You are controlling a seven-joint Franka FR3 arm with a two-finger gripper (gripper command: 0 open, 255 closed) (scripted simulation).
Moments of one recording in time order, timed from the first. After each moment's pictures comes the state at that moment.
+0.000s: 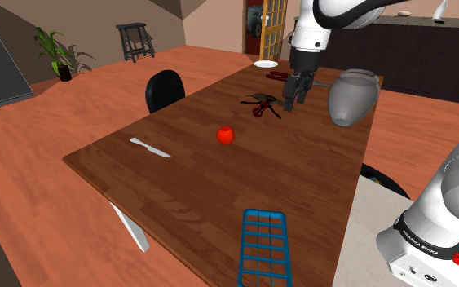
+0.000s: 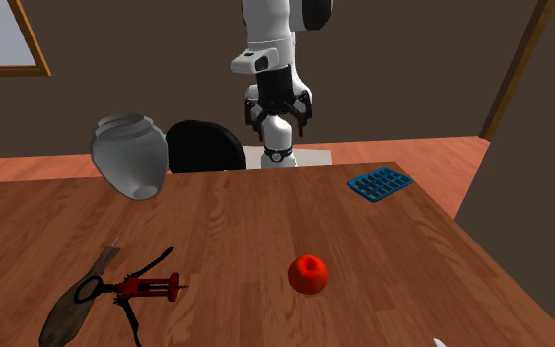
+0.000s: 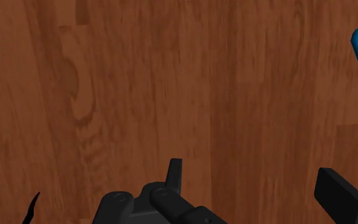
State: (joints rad) arm 0.02 -0.41 0.04 -2.27 0.14 1.85 -0.11
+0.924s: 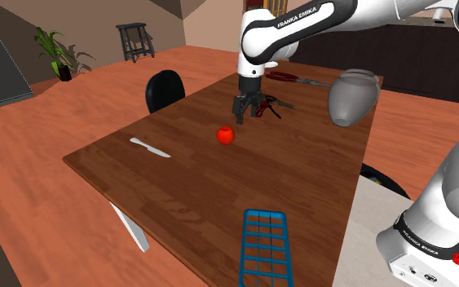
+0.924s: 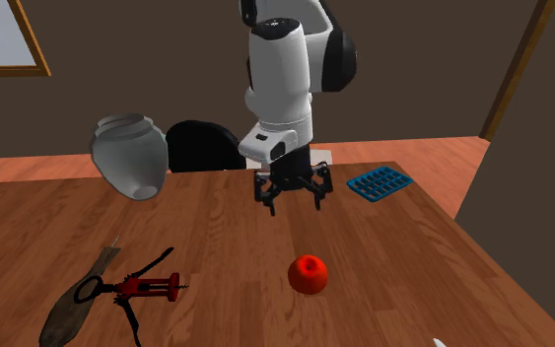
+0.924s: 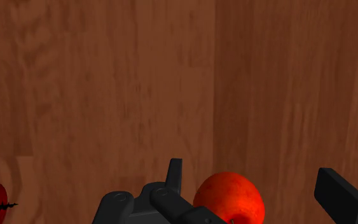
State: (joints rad) arm 0.05 0.15 0.08 -1.88 0.12 2.00 -0.09
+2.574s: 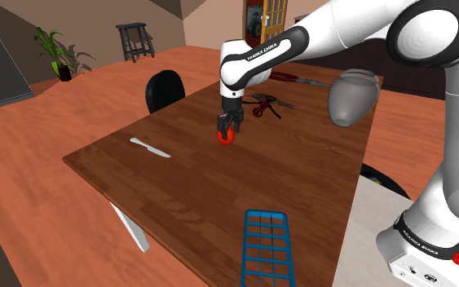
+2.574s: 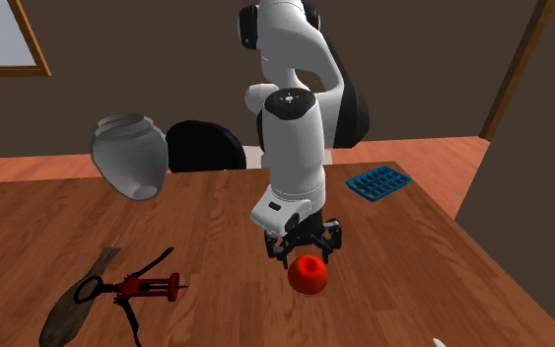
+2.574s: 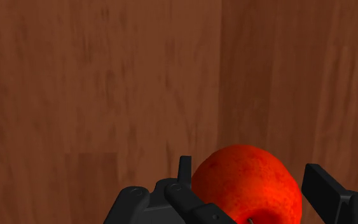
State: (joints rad) arm 0.08 0.43 0.09 -1.69 0.10 2.08 -0.07
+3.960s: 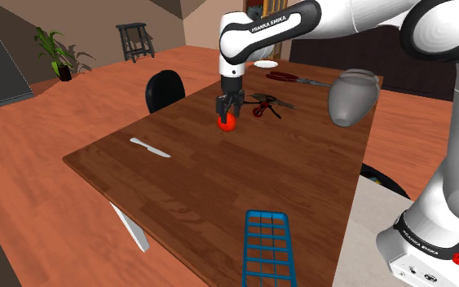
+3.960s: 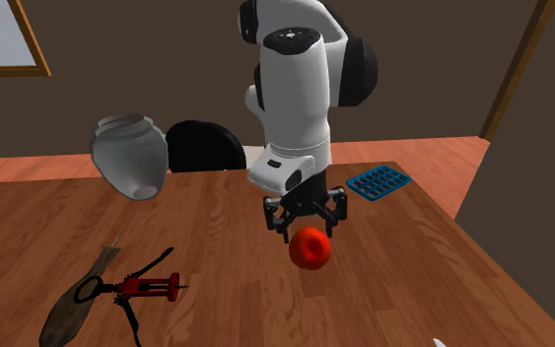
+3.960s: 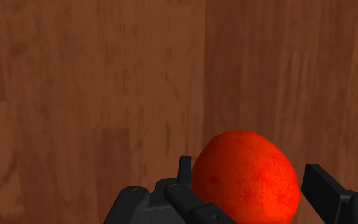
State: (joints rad) arm 0.08 0.37 0.09 -1.59 0.10 1.91 -0.05
